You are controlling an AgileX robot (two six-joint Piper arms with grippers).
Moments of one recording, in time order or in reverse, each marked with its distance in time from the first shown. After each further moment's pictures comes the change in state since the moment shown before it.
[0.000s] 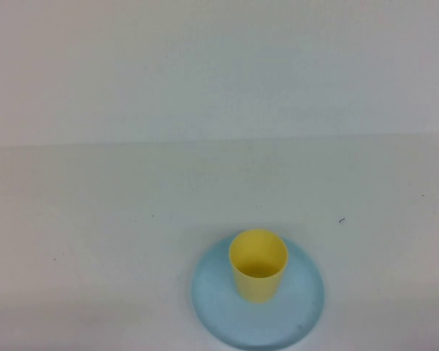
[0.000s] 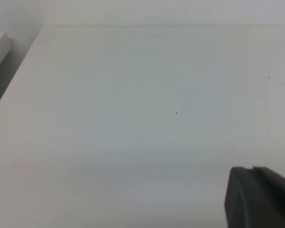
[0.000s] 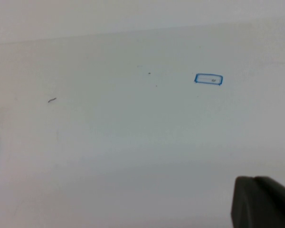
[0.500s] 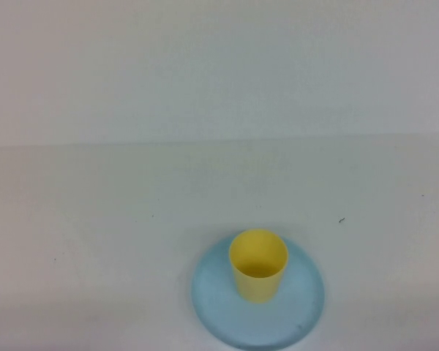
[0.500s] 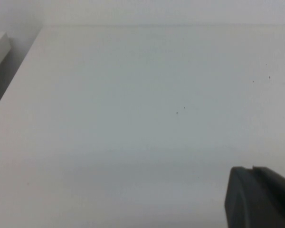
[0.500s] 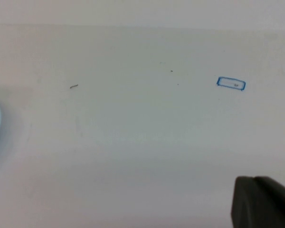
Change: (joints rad) right arm 0.000 0.000 0.000 0.147 0.008 -0.247; left arm 0.000 0.000 0.000 0.000 0.000 0.000
